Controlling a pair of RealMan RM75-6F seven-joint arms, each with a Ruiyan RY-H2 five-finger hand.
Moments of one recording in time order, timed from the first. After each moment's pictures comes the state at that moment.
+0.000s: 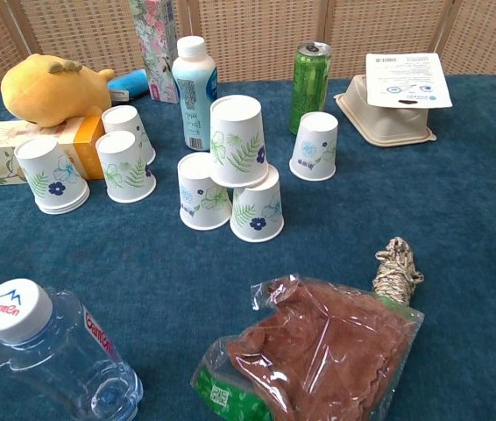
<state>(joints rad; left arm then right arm) -0.03 -0.82 0.12 -1.92 1.73 1.46 0.09 0.55 -1.23 0.07 -1.42 -1.35 1.35 0.06</state>
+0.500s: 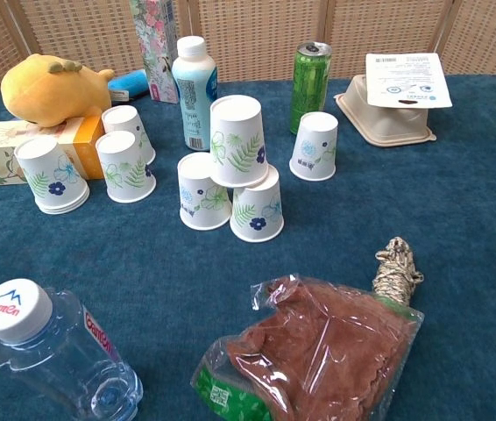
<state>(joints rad) -0.02 -0.86 0.12 -1.87 1.75 1.50 0.08 0.34 -1.20 0.01 -1.36 -1.42 1.45 0.26</state>
